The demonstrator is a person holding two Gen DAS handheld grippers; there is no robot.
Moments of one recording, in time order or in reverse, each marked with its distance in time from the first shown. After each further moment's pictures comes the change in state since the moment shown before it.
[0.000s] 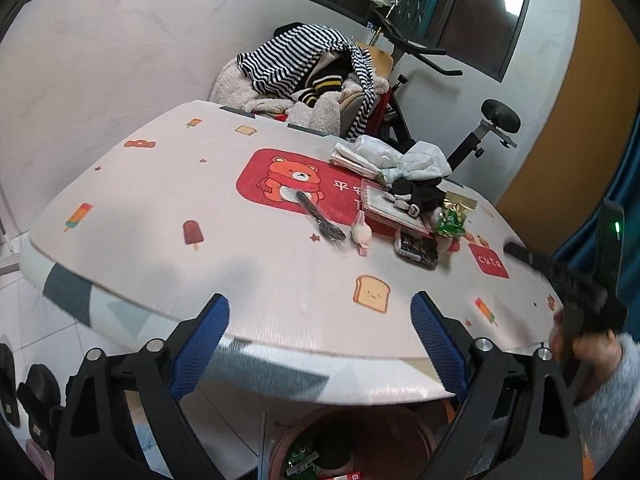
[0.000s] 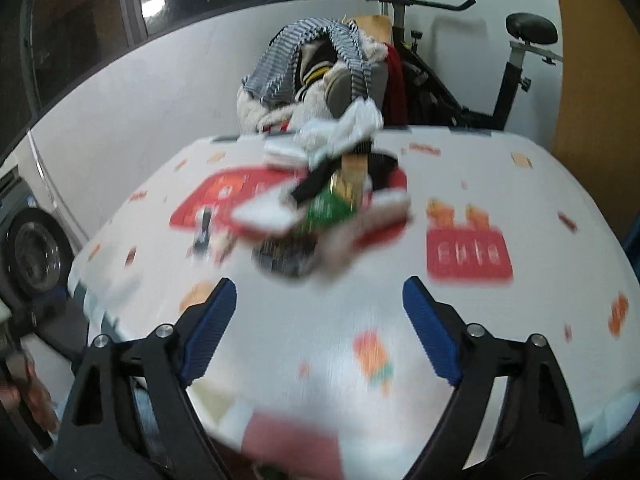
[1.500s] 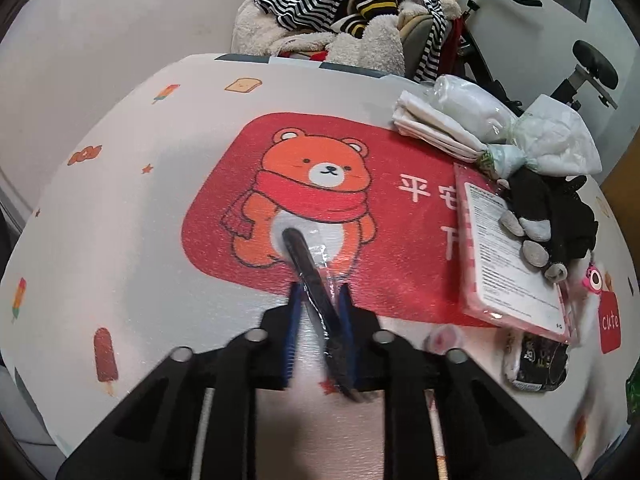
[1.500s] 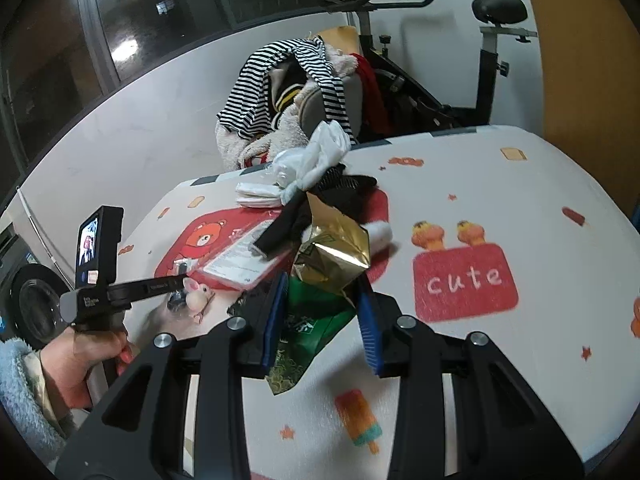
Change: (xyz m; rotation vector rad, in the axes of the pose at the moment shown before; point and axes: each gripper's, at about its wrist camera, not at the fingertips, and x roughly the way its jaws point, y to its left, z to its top) left arm 0.207 -0.013 0.089 0.022 0.245 0.276; right arm 0.005 -0.031 -0.004 0.145 -0.042 0.000
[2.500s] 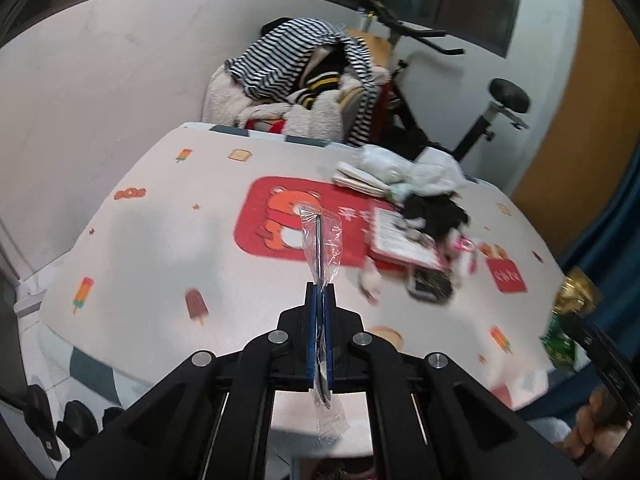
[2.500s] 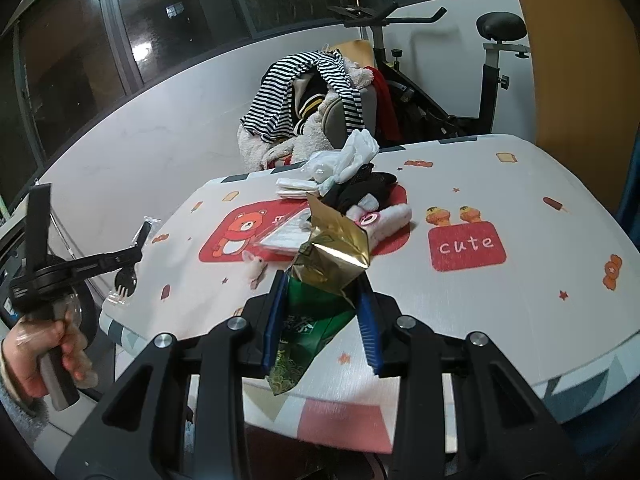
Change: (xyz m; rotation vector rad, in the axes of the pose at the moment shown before) left arm -0.179 0.043 -0.065 0.086 -0.203 -0.215; right arm -0.080 0.046 -0.034 -0.036 -0.031 0.022
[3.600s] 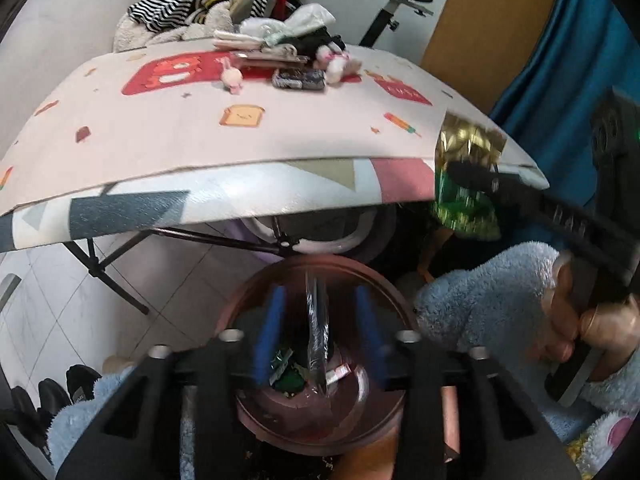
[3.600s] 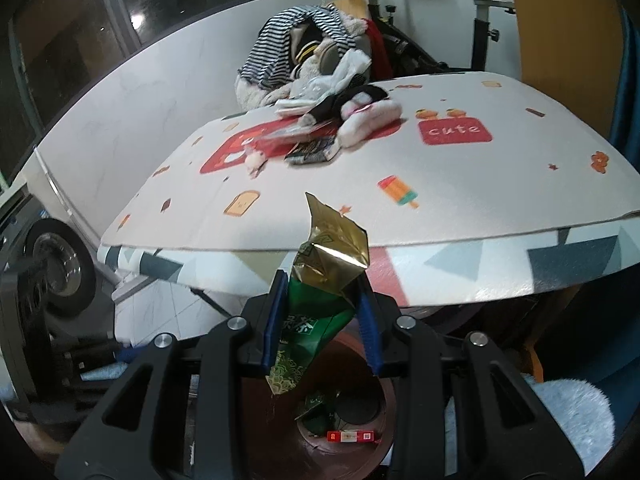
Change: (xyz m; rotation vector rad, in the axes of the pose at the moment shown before) left arm -0.013 -0.069 -0.187 0.195 0.230 -0.207; right arm -0.019 0.005 -0.106 0.012 0.139 -0.010
